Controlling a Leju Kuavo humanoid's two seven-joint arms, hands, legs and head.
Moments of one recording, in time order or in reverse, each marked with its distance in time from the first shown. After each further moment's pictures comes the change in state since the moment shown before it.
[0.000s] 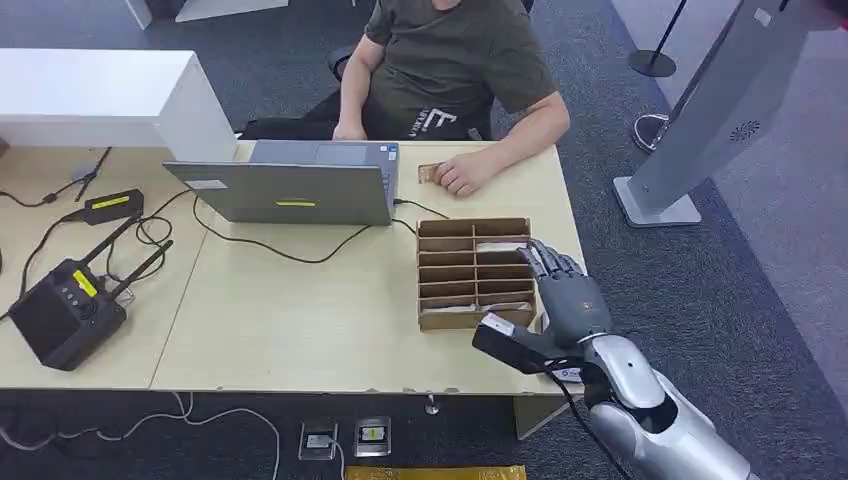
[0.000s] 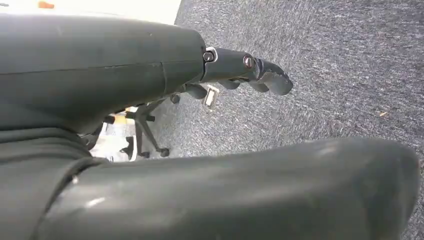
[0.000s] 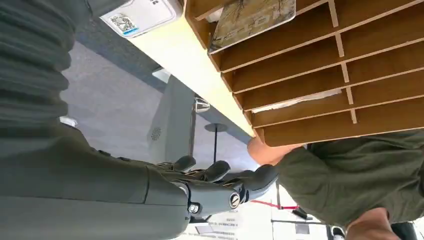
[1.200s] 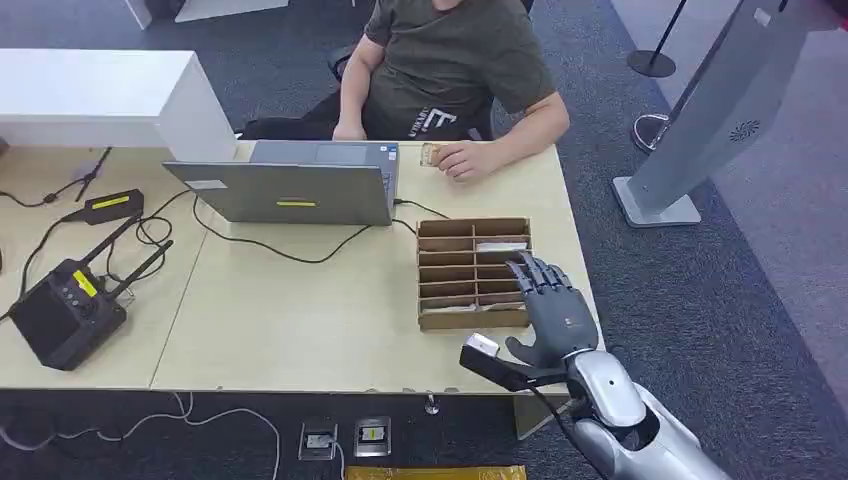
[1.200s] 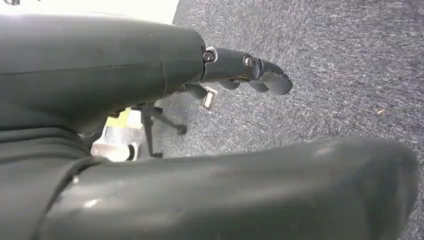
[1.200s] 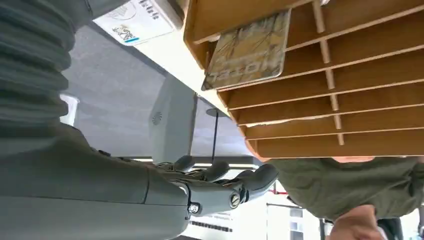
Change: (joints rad) left arm -0.001 0.002 -0.001 0.000 -0.019 -0.012 0.000; right arm 0.057 0.065 -0.024 0.043 0.170 -0.011 -0.022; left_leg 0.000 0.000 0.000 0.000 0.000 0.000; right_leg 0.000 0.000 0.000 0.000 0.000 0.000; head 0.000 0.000
